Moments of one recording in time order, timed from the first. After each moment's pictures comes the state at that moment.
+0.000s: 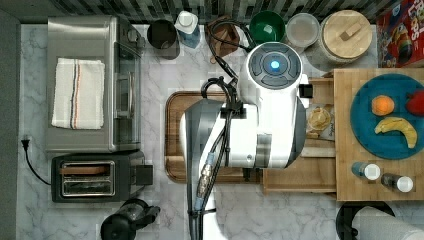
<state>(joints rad) -0.04 0.05 -0.03 -1.86 -0.03 0.26 -0.07</state>
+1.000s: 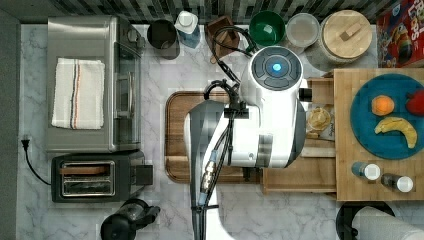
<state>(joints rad) -0.06 0.06 -0.02 -1.90 -0.02 0.27 -0.07</state>
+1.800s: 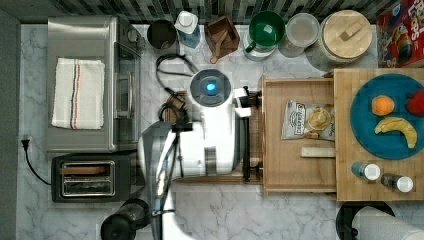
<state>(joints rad) 0.00 0.05 0.12 -2.08 0.05 0.41 -0.18</state>
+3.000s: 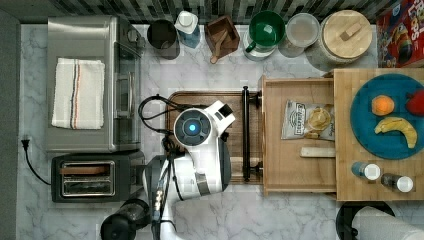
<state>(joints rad) -0.01 0.05 0.16 -2.37 -0.08 0.80 -0.53</state>
